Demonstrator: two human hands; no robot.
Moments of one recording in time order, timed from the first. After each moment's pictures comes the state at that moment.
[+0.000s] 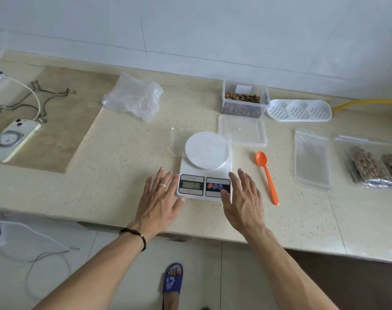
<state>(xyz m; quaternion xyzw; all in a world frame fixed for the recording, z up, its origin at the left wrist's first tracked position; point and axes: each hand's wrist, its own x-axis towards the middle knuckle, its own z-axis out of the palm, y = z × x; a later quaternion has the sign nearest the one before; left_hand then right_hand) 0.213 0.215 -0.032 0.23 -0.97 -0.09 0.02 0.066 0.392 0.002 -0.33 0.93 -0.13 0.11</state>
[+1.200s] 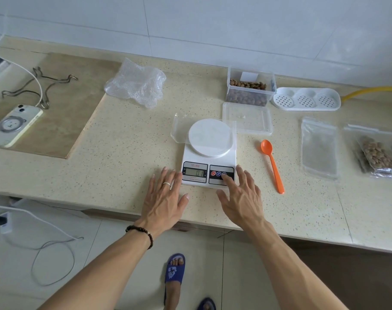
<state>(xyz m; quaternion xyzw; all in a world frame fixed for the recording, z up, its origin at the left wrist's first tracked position) 0.224 0.239 -0.050 0.26 -0.96 -0.10 -0.02 0.078 0.396 -0.014 -0.35 0.92 -0.08 0.16</state>
